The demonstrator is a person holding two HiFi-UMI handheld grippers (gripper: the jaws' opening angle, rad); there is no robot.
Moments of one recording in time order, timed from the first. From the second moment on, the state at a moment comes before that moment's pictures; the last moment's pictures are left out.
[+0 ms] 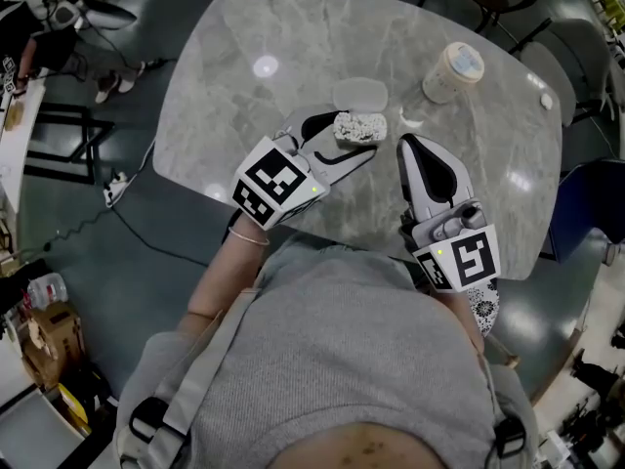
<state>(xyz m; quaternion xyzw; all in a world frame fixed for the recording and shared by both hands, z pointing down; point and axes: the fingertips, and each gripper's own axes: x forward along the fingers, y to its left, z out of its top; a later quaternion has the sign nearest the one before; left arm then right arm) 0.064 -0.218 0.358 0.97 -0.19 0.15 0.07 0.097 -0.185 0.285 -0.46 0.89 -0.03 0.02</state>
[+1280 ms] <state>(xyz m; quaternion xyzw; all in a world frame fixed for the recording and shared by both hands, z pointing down) 0.060 -0.183 0.313 0.98 -0.14 0.14 0.03 0.075 -0.232 0.255 -0.35 0.92 -0.15 0.03</state>
